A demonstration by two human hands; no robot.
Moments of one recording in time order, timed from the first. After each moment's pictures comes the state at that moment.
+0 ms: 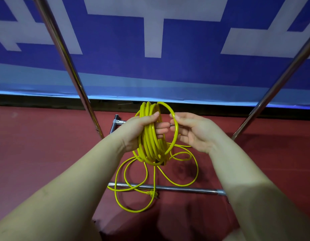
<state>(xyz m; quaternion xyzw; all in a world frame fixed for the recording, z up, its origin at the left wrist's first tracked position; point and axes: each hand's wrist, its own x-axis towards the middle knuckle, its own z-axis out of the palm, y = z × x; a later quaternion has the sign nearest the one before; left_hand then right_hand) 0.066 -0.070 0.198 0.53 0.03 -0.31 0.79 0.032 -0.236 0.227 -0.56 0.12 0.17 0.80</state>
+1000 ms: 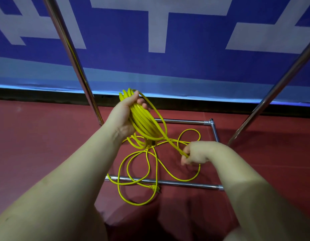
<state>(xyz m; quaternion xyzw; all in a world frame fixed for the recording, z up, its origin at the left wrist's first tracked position) 0.081 -0.050 0.206 0.38 0.09 -0.17 0.90 0.027 -0.251 0.177 -0.91 -0.08 0.38 0.12</state>
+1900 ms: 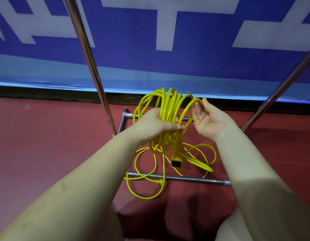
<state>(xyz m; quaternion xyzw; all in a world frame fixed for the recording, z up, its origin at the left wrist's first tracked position) 0.032 -0.055 0.214 0.70 -0.08 -0.23 0.67 0.036 -0.218 0.229 -0.29 0.27 0.04 0.92</state>
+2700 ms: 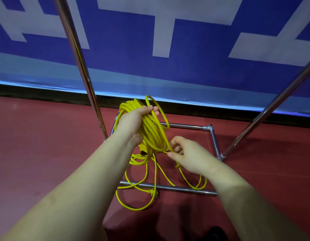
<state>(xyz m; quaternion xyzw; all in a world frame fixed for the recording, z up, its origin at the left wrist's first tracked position) 0.066 -0.059 0.219 0.42 0.18 -0.16 0.88 0.011 -0.217 0.182 -0.95 -0.07 0.12 0.29</state>
